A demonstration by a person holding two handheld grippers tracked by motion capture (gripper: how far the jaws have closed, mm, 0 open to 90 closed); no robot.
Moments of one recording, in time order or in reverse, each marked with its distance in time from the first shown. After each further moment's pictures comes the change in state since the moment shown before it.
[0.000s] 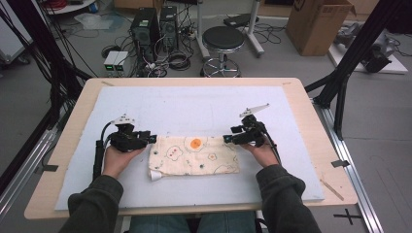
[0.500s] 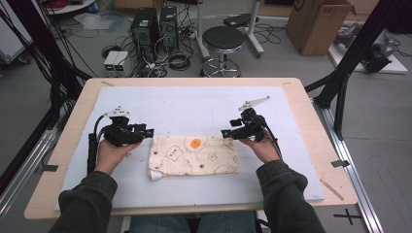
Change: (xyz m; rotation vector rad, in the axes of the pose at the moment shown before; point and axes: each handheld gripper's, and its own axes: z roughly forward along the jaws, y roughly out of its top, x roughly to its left) left arm -0.007 0.025 -0.020 -0.025 0.000 0.033; right arm 0.012 0.024 -0.014 -0.021 0.003 -0.042
